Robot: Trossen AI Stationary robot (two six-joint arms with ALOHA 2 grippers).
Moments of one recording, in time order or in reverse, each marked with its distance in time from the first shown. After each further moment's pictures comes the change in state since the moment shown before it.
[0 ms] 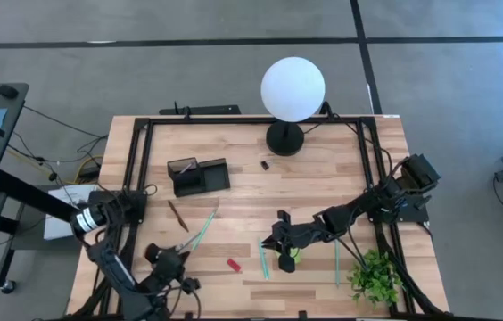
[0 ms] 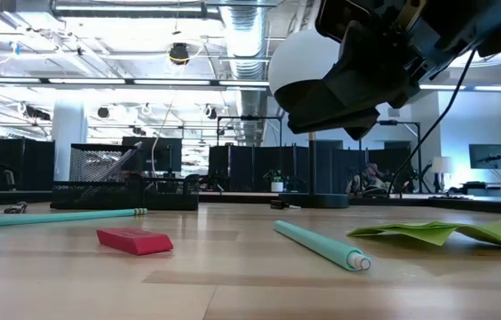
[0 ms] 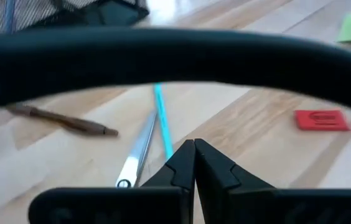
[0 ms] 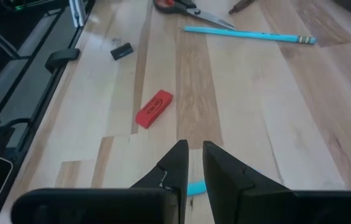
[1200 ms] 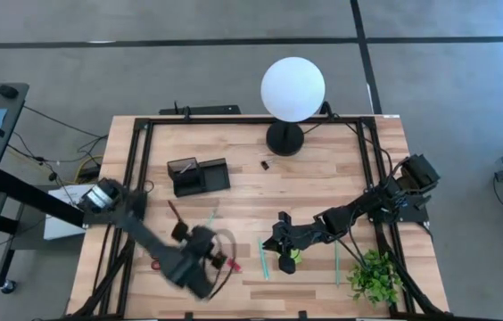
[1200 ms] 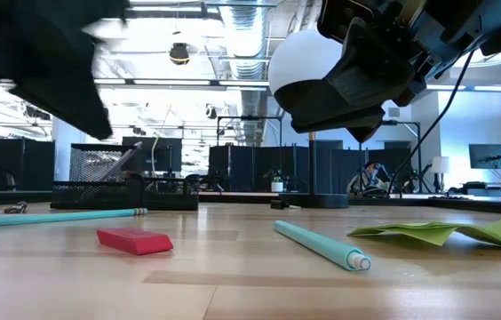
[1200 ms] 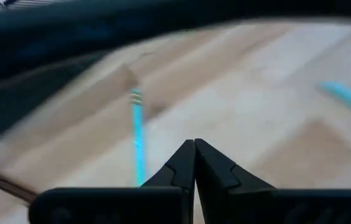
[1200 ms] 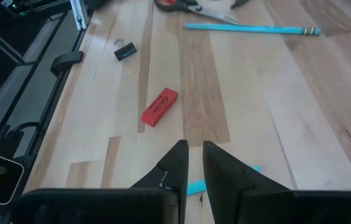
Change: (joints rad) left arm 0.350 -0.114 -0.016 0.297 0.036 0.472; right arm 0.010 0.000 0.000 -0.004 0.000 0.053
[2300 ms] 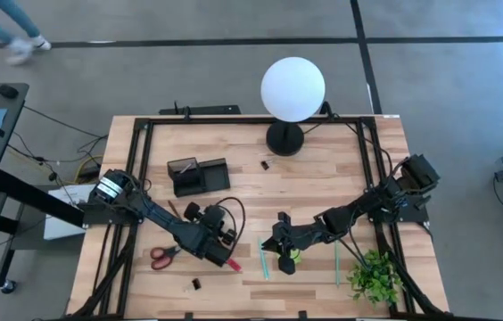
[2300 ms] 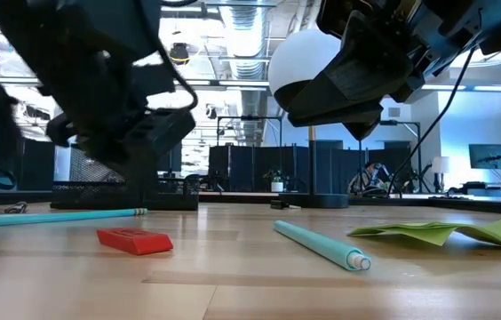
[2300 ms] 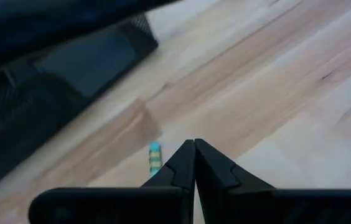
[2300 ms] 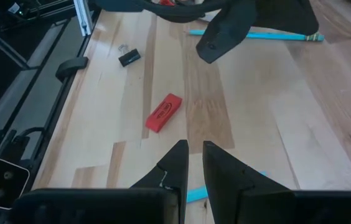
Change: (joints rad) left arm 0.260 0.005 -0.186 0.309 -0.004 0.333; right arm -0.002 0.000 0.000 0.022 0.000 -0.002
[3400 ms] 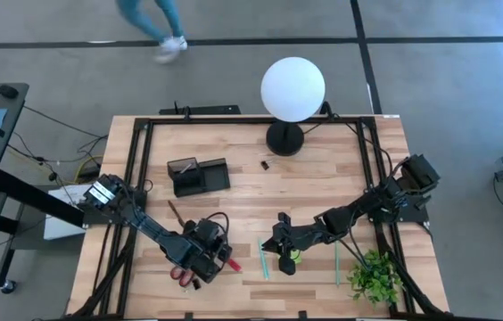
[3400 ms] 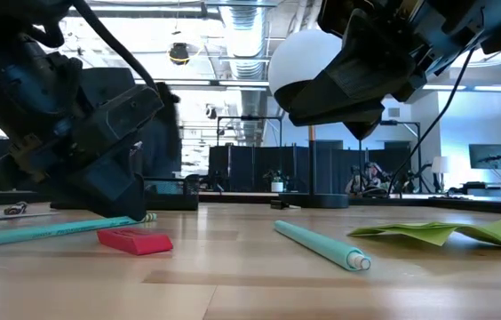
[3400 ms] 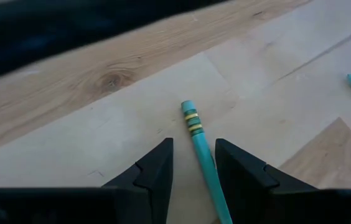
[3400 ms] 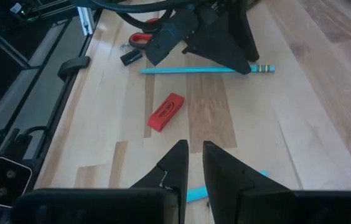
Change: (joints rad) left arm -0.152 -0.004 -0.134 0.313 0.138 -0.212; right arm 0.008 0.000 0.000 0.000 0.000 0.003
